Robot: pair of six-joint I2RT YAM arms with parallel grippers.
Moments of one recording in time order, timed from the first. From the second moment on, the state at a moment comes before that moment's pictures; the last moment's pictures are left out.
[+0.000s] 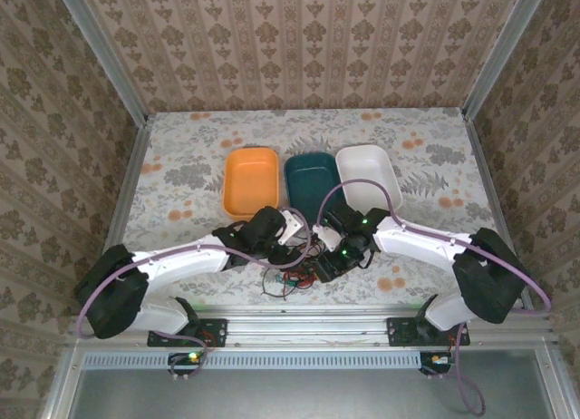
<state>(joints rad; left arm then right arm) -0.94 1.35 0.68 -0.23 0.04 -0.05 0.75 1.48 0.86 -0.73 -0.43 0.19</state>
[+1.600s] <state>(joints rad) -0.95 1.43 0.73 -0.09 0.05 -0.03 0.67 1.55 1.07 -0.99 -0.40 0.13</state>
